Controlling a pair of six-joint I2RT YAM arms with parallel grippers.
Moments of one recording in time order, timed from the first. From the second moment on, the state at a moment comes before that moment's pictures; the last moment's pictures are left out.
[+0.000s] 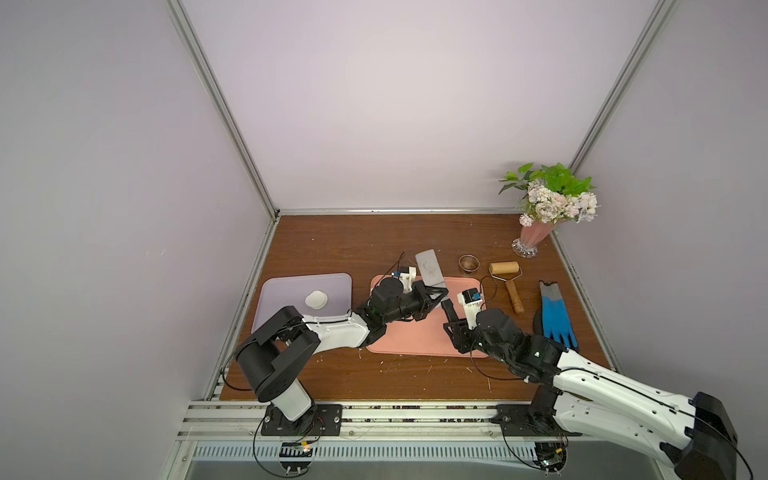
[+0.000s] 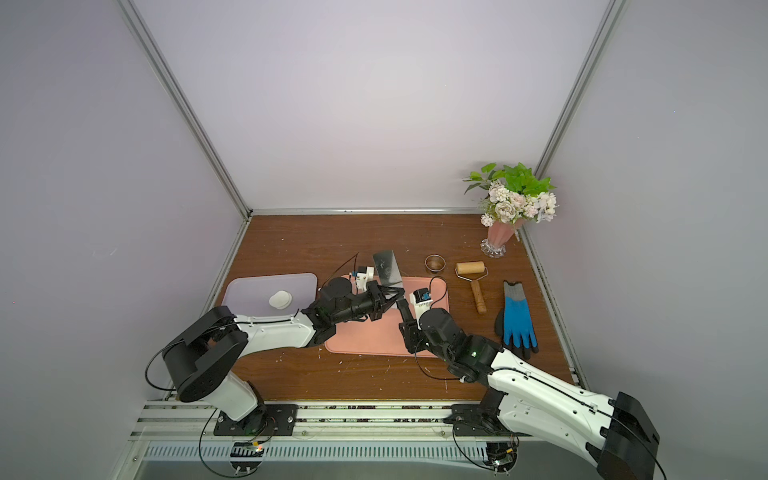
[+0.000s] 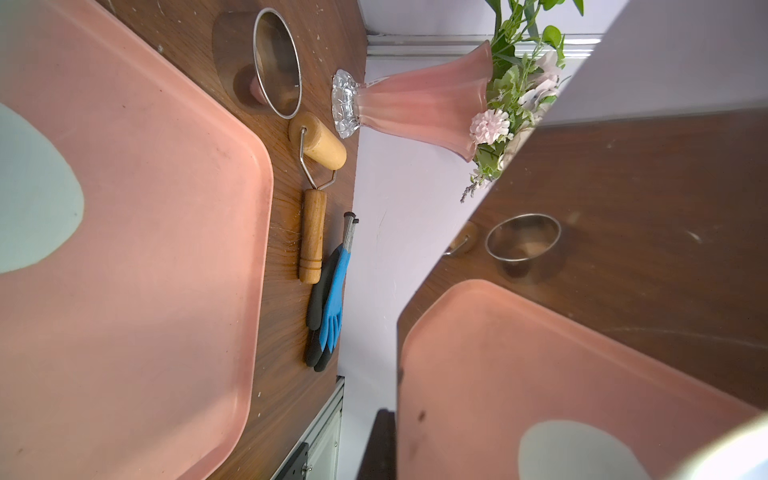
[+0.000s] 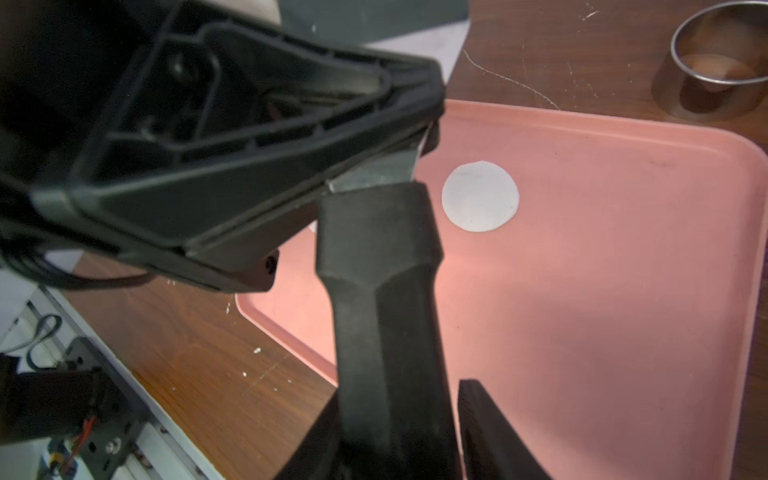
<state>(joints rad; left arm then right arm) -0.81 1.61 0.71 0.76 0.36 -1.53 0.94 0.90 0.57 -0.32 0.20 0.55</state>
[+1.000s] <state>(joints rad) -0.76 1.17 0.82 -0.47 -0.08 -1.08 0.94 0.85 0.65 -0.55 0.28 0.53</state>
